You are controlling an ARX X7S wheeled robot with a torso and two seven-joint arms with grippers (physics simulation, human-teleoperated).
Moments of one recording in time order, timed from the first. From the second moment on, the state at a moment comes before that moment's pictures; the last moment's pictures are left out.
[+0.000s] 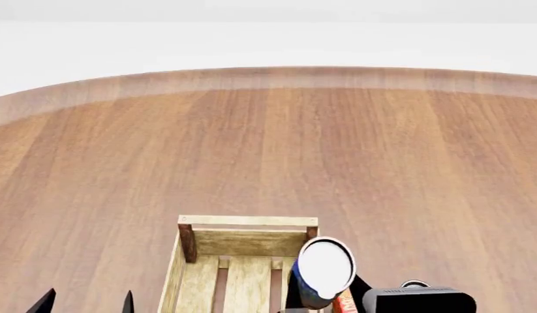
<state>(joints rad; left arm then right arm) -0.06 -0.26 0.32 -0.01 -0.28 0.04 -0.30 0.14 0.30 -0.17 -0.27 0.57 0.43 0.11</state>
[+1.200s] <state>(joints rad) -0.07 -0.27 0.34 -0.01 -0.30 0.04 -0.31 0.40 0.13 -0.38 0.23 0.48 0.35 -0.02</state>
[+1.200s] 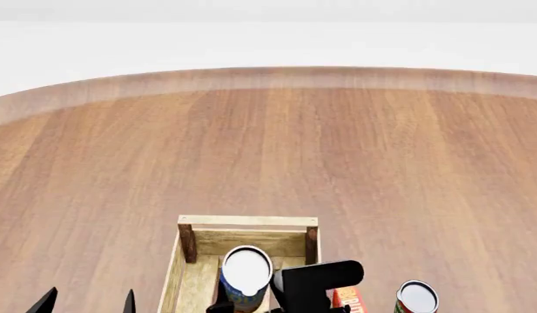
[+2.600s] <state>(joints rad) -0.08 -0.28 0.36 -0.02 -0.32 0.06 -0.32 0.64 0.04 -0.53 0.77 0.46 0.31 -0.02</state>
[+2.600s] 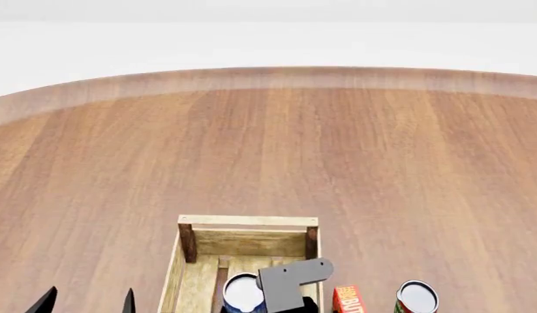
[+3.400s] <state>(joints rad) -0.08 -0.29 0.37 -0.02 -0.33 0.07 -0.33 0.66 0.05 -0.60 0.77 0.50 0.33 -0.03</state>
